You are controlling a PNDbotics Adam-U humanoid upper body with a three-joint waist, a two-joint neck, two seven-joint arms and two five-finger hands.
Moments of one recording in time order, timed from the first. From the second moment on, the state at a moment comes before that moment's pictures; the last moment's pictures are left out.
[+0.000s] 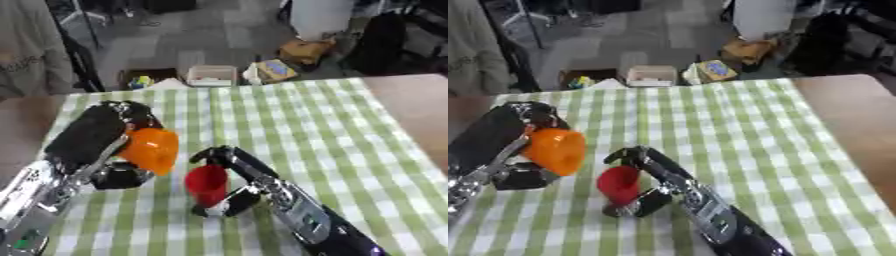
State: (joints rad) left arm -0.69 0.34 -0.38 -1.59 -0.85 -0.17 0.01; right arm -0.61 -0.24 0.37 -1.23 0.26 -0.35 0.08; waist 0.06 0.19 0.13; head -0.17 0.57
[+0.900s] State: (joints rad) left arm -0.61 0.31 -0.29 -1.62 -0.74 -0.09 0.03; right arm -0.60 -0.29 0.24 -1.12 0.38 -0.32 -0.11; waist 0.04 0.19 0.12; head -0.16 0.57
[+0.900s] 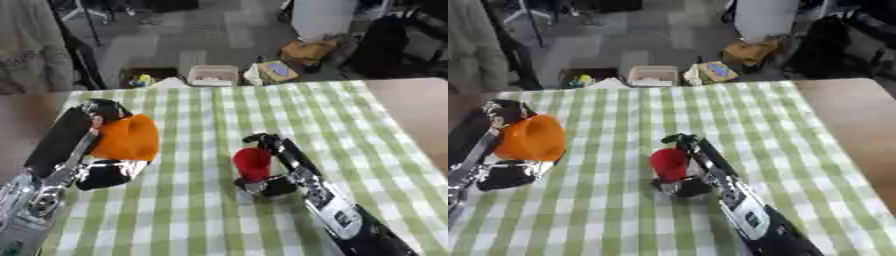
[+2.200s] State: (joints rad) left arm -0.55 0.24 -0.23 -1.46 -0.46 -0.11 0.11; right arm -0.51 -0.33 0.14 -1.22 0.37 -0.29 -0.18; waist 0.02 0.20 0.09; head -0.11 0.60
